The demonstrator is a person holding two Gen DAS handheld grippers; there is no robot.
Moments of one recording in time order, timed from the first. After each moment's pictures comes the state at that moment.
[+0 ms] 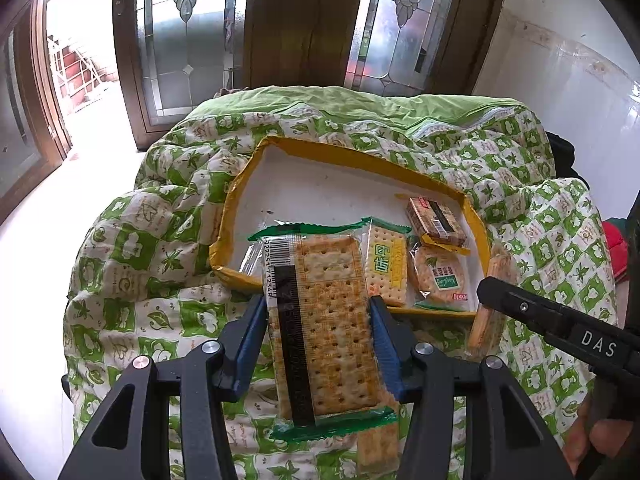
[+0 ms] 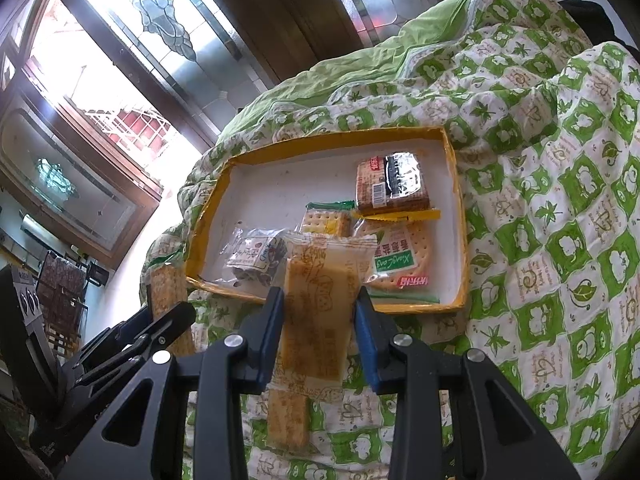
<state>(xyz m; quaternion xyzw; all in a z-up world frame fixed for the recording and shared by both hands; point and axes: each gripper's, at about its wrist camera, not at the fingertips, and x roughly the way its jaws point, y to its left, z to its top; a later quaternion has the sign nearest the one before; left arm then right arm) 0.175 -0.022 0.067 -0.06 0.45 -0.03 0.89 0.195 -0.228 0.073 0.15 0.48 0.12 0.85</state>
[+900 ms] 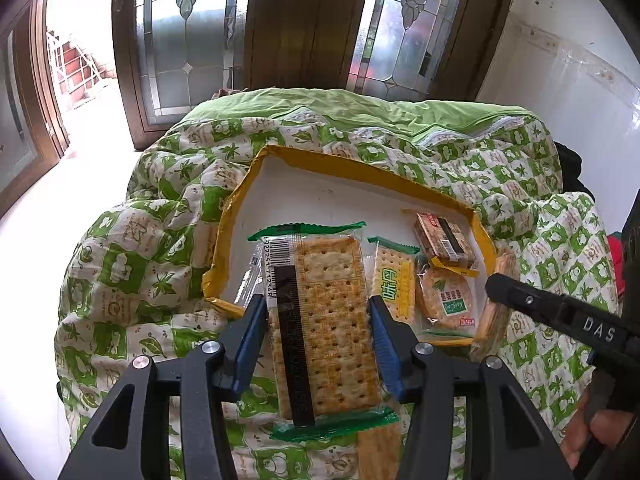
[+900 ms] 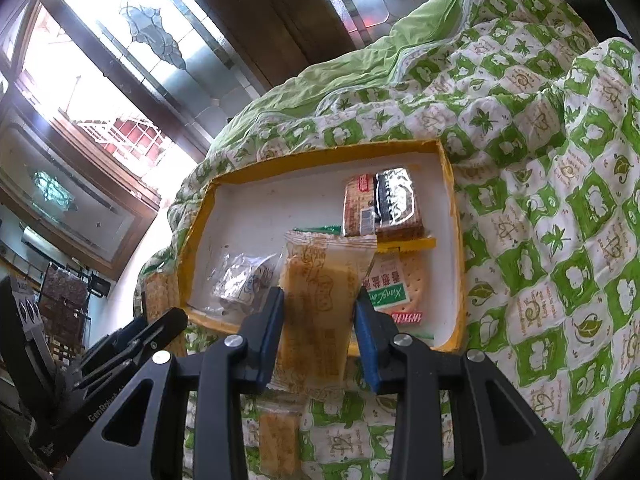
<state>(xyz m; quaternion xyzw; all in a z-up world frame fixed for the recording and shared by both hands) 0.203 -0.014 0.063 -0.07 0.45 -0.03 0.89 0.225 -0.241 0.066 0.18 0.48 0.11 0.85</state>
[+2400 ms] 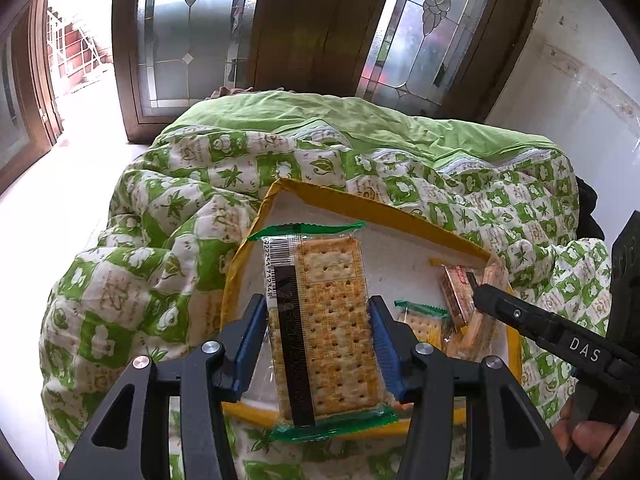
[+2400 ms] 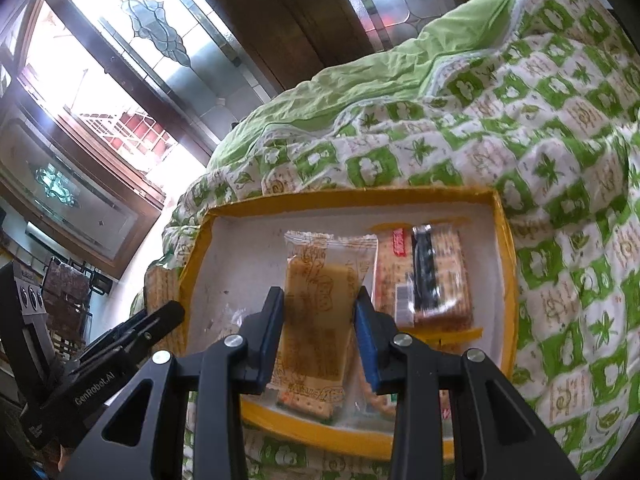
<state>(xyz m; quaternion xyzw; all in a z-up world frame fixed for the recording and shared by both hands) 0.278 0.008 0.055 -0.10 0.45 -0.04 0.89 0.304 -0.216 0.053 0.16 0.48 0.13 0.85</state>
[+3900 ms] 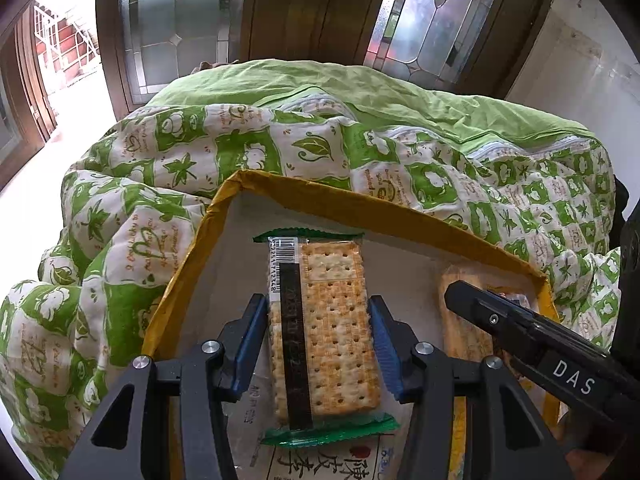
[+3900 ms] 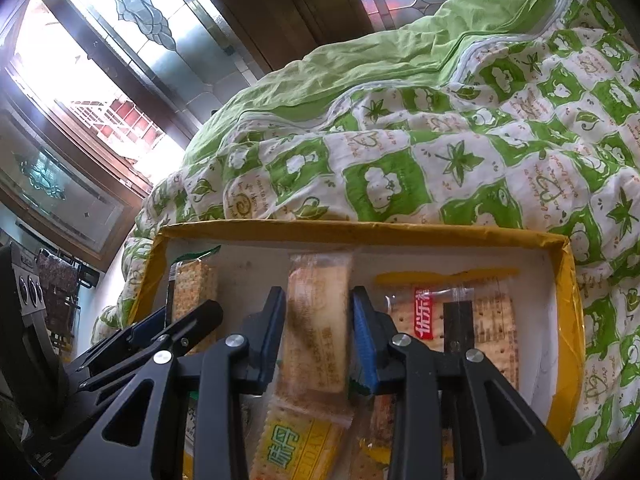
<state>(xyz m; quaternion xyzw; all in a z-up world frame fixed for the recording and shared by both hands) 0.348 -0.014 0.002 -0.09 0.48 -0.03 0.87 0.372 -0.199 0.002 0.14 0.50 0.13 0.84</state>
